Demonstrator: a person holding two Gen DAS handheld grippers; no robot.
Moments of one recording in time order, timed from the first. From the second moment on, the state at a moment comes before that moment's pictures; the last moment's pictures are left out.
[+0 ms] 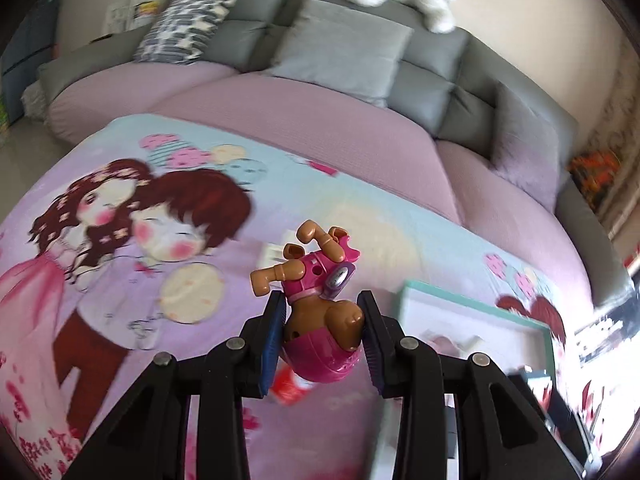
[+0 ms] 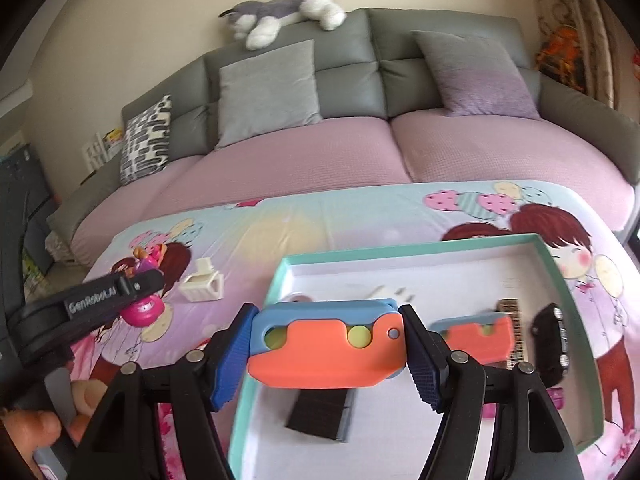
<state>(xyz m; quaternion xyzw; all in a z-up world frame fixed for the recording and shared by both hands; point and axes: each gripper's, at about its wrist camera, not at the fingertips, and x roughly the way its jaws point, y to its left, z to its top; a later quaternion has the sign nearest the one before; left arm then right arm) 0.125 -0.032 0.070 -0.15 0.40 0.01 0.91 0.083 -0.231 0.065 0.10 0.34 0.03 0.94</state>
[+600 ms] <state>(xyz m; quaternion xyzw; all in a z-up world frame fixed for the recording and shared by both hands) 0.119 -0.092 0.078 -0.08 0.39 -0.02 0.92 0.085 -0.298 0.052 0.12 0.34 -0.03 0.93</state>
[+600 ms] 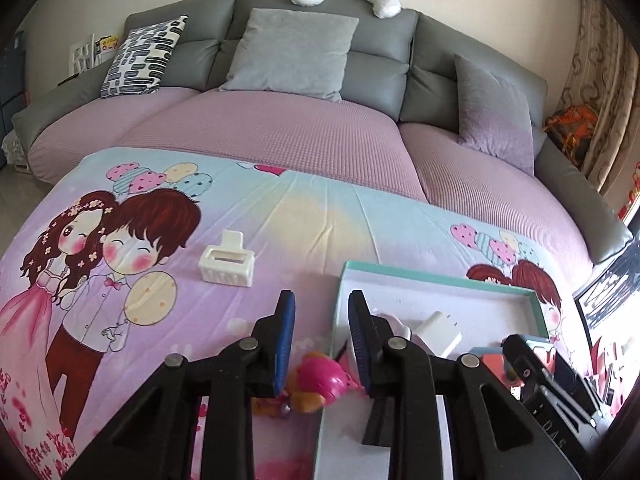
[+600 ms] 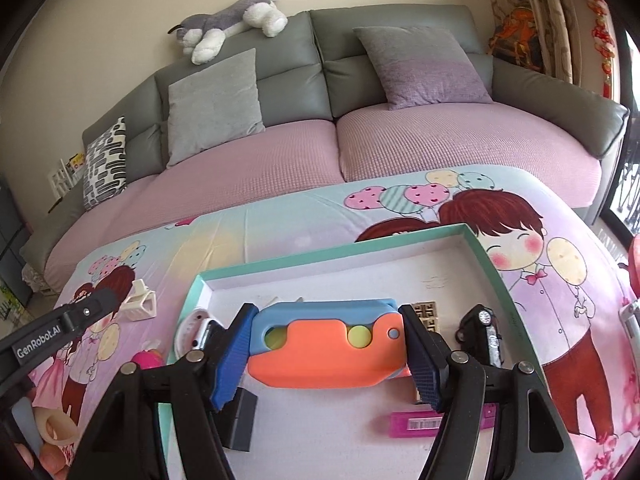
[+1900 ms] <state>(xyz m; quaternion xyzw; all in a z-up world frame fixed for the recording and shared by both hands) 0.114 -0.115 0.026 0.02 0.48 -0.04 0.88 0.092 -0.306 0.041 0.12 0.37 -0.06 0.92</state>
